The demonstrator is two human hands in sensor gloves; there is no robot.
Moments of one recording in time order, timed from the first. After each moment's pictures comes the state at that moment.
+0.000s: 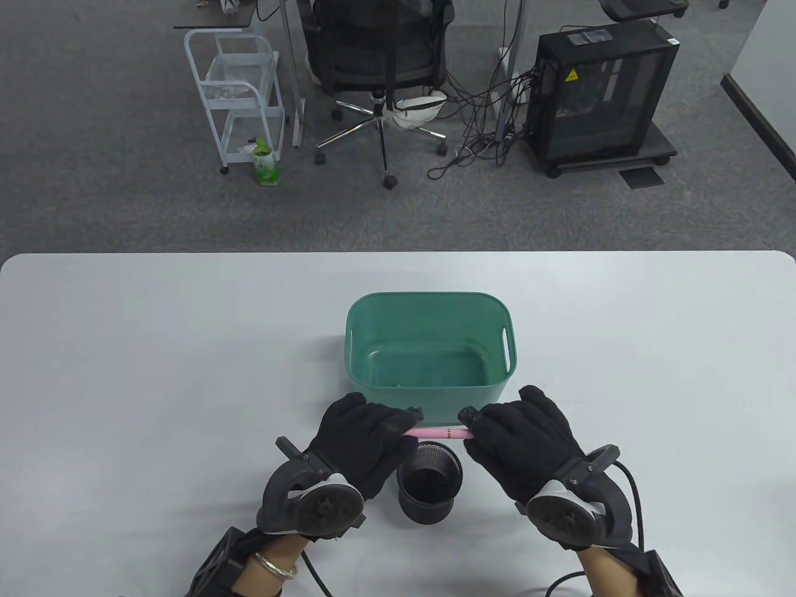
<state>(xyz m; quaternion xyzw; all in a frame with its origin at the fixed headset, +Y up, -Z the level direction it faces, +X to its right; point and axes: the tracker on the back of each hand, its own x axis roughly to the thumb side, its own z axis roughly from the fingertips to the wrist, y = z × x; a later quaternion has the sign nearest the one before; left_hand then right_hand) -0.115 -0.618 -0.242 0.22 -0.35 0.17 0.89 0.148 -0.620 -0.233 0.27 -0.32 0.90 0.14</state>
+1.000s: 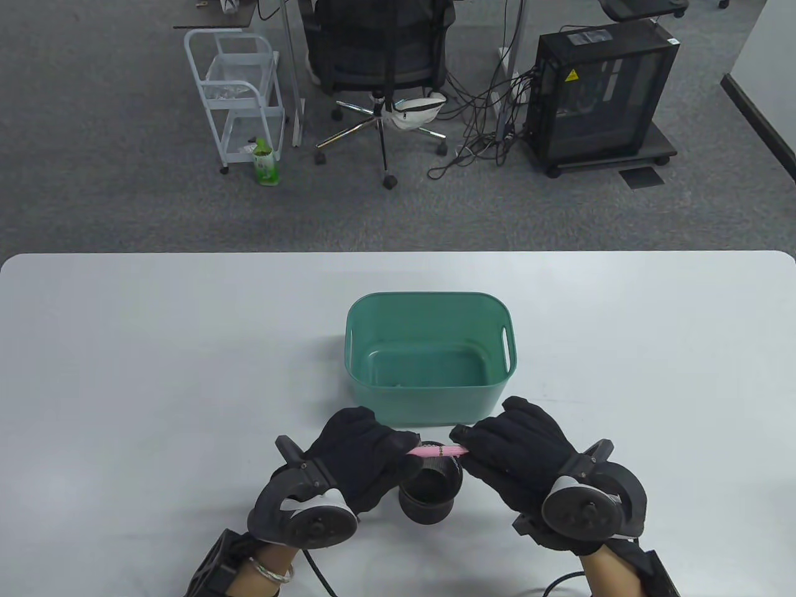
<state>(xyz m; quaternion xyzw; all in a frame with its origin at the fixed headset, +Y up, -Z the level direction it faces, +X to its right) -0.116 -0.601 -0.227 0.25 -0.42 0.16 0.86 0.149 -0.609 -0.231 0.33 -0.24 0.88 0.24</state>
